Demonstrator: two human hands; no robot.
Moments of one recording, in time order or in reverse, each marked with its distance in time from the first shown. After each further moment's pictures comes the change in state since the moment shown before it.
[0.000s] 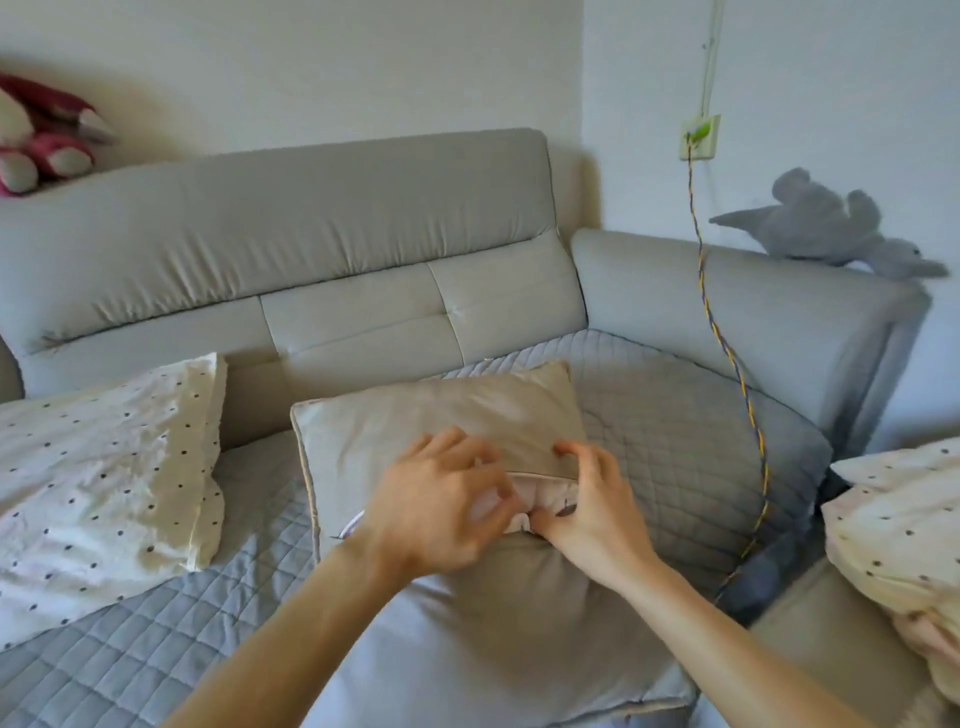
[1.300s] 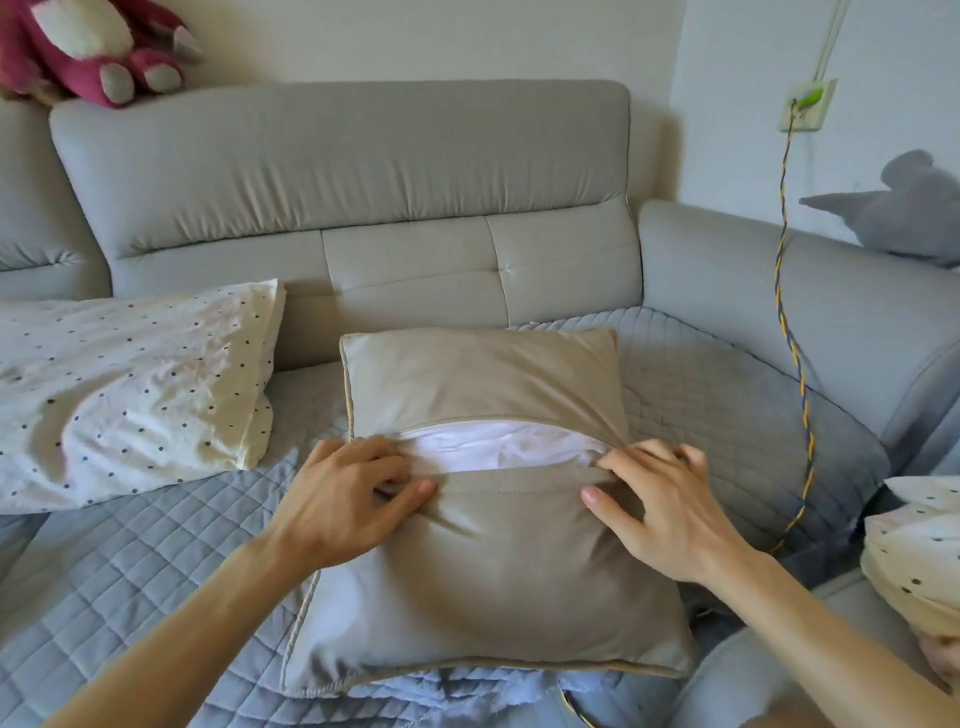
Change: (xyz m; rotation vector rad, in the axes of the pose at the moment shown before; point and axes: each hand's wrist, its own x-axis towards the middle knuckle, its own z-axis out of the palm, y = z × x) left_hand -0.106 -0.033 -0.025 -0.004 -0.110 -0.398; right_hand -0.006 0.050 -0.028 -0.387 0.086 -0.614
